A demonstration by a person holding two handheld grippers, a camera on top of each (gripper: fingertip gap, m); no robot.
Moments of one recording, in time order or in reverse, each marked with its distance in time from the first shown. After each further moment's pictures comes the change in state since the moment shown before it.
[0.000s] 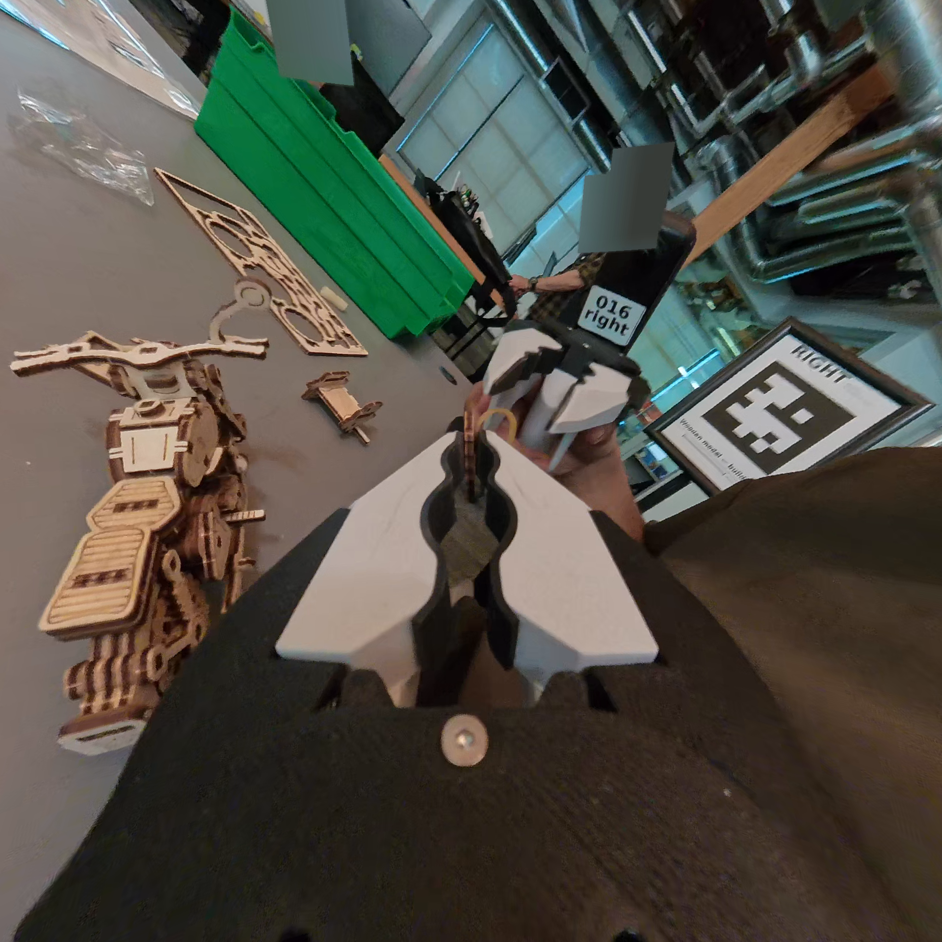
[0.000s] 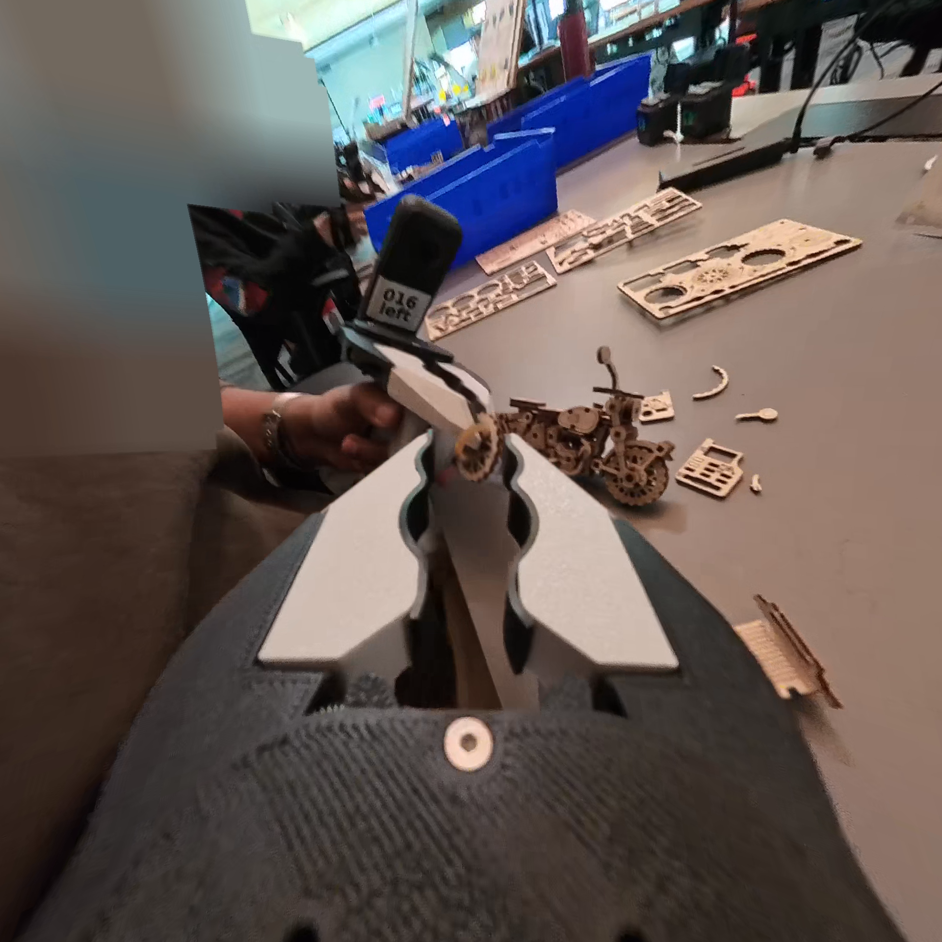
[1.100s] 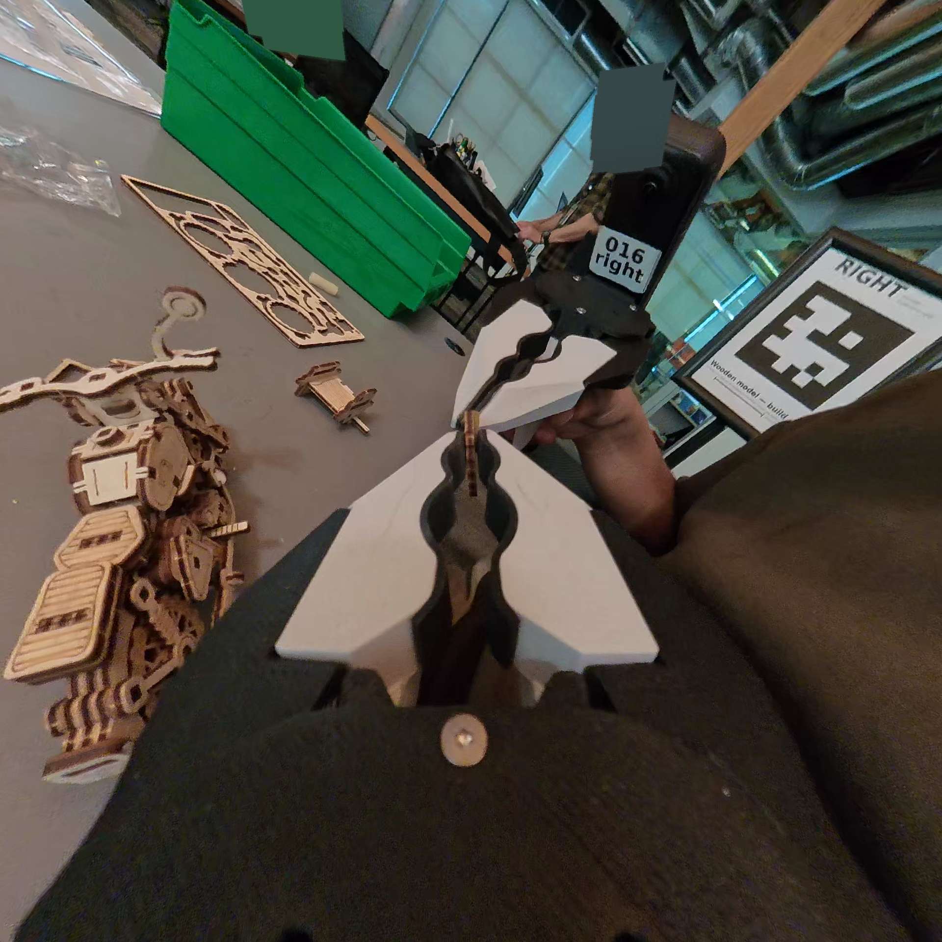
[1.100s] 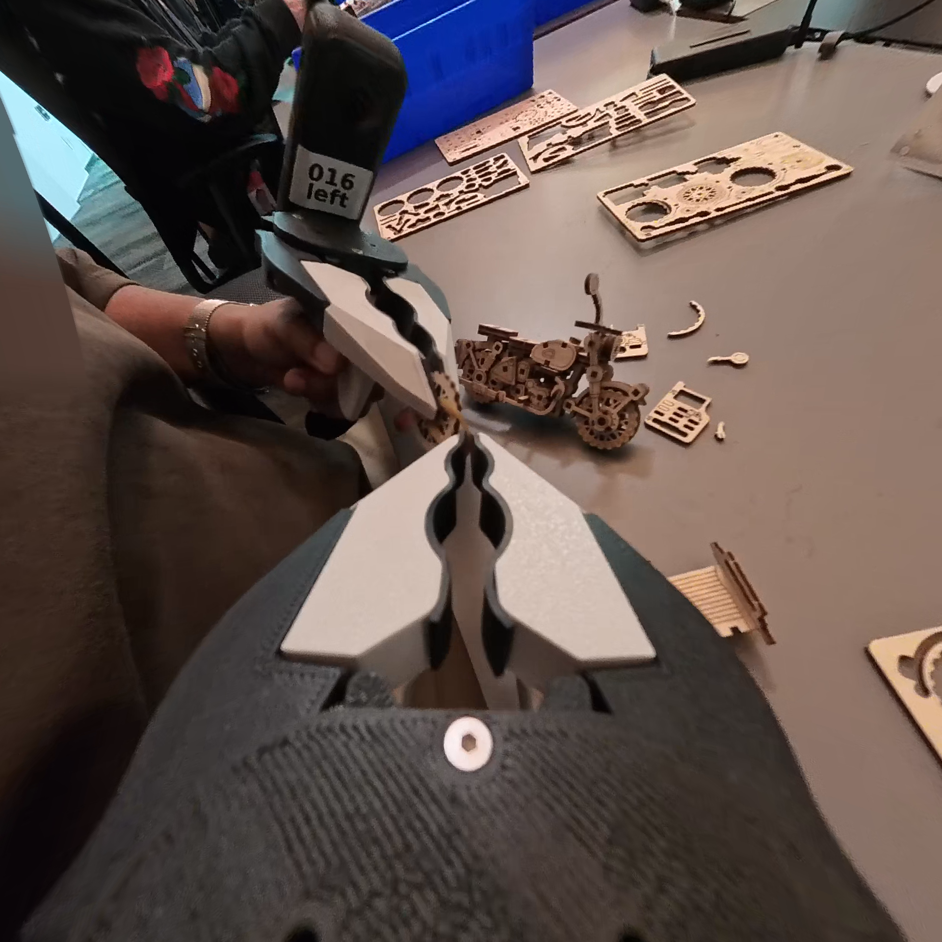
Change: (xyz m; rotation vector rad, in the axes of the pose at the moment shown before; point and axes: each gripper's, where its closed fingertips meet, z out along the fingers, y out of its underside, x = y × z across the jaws) left arm 0.006 0.011 0.005 -0.078 -0.006 0.133; right arm 0.011 0.027 0.002 -0.202 0.095 -0.091
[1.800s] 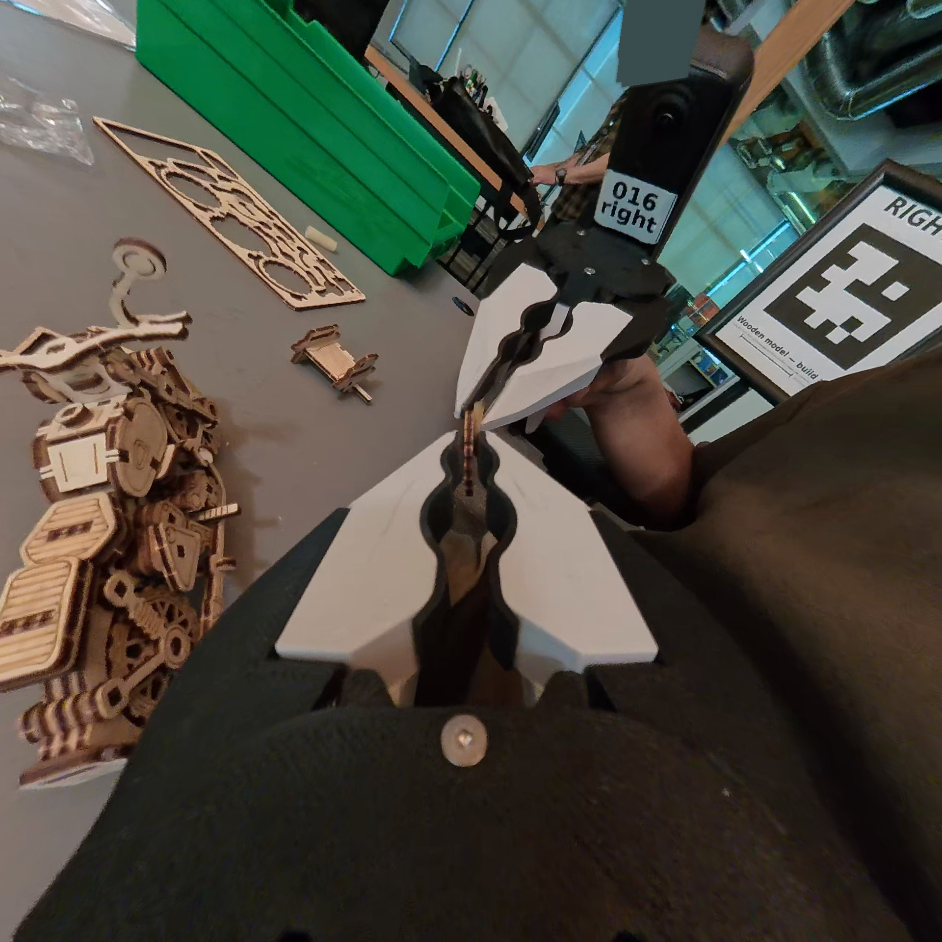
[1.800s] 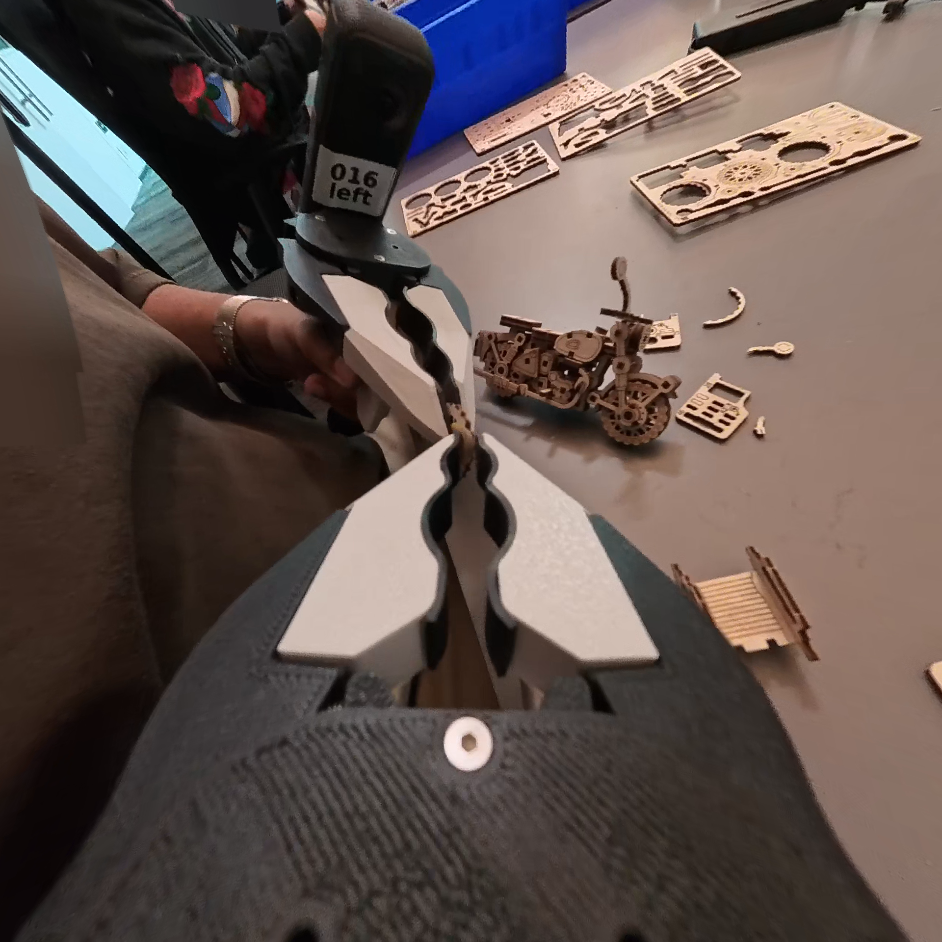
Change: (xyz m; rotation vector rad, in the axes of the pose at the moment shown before) left arm -0.002 0.016 0.005 -0.092 -0.021 0.025; right arm -0.006 0.005 0.003 -0.007 -0.069 0.028
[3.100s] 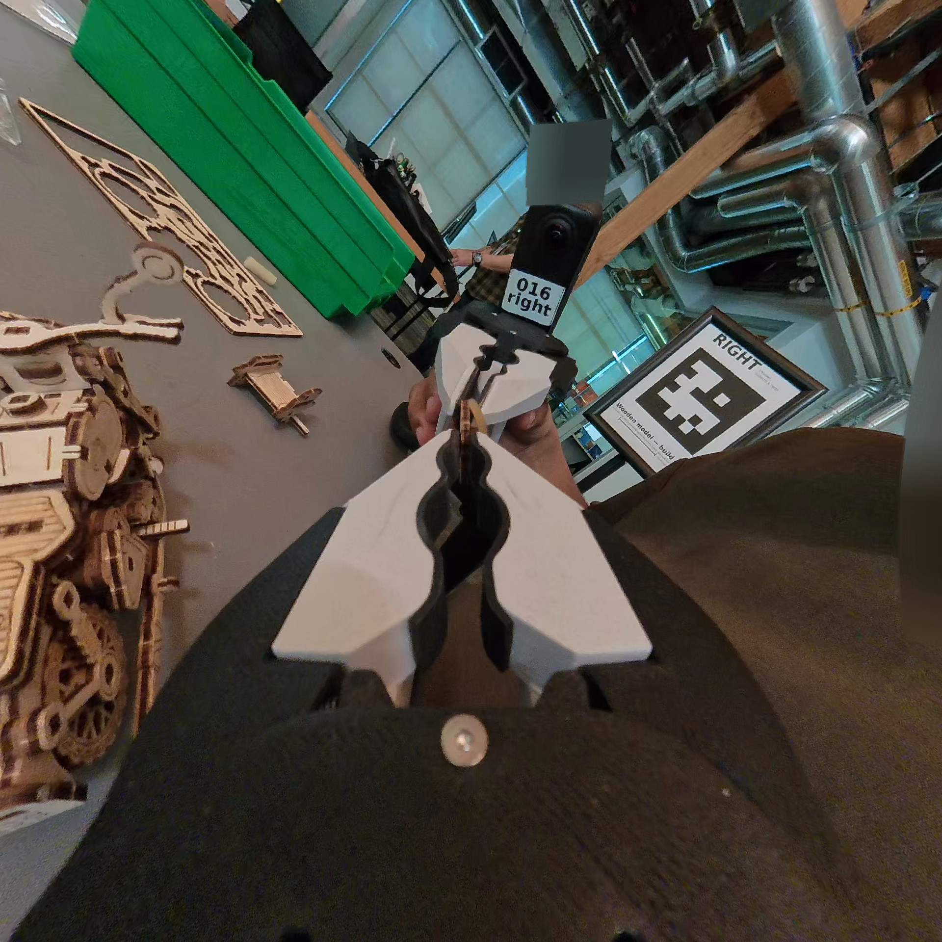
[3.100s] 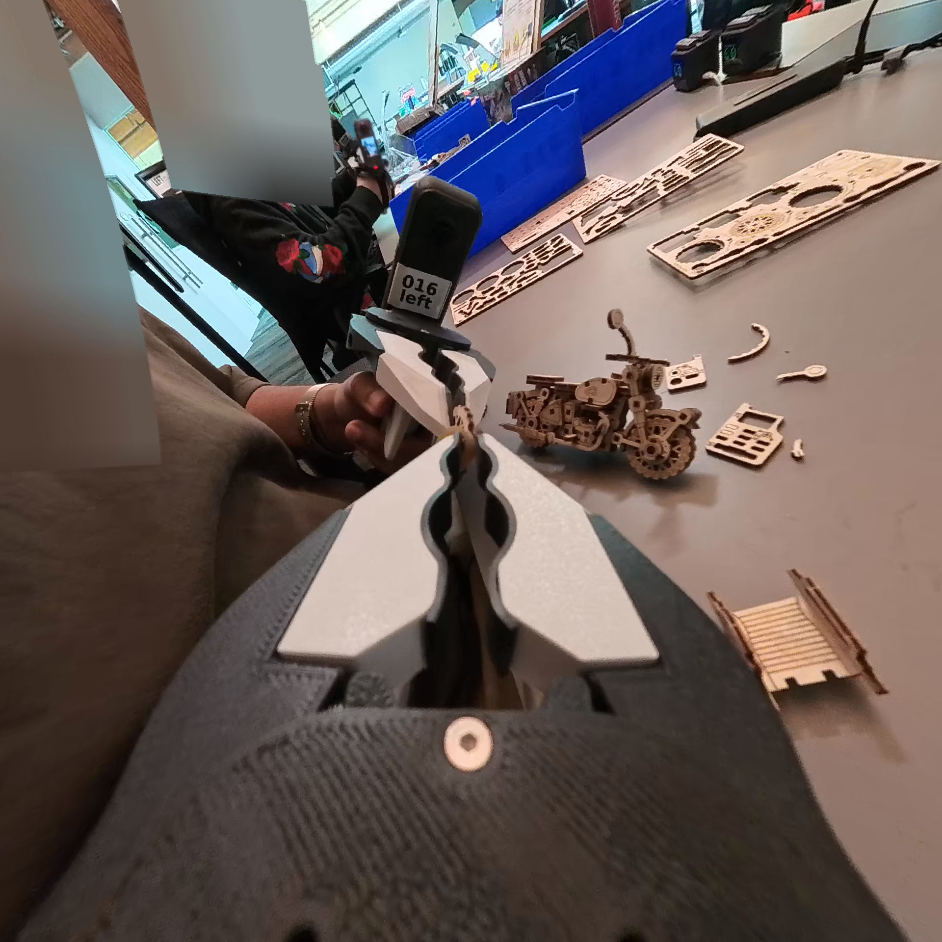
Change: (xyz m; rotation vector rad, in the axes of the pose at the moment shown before) left arm 0.013 -0.022 -0.008 0.135 0.174 -0.205; right arm -0.003 -0.022 -0.011 0.184 -0.117 0.150
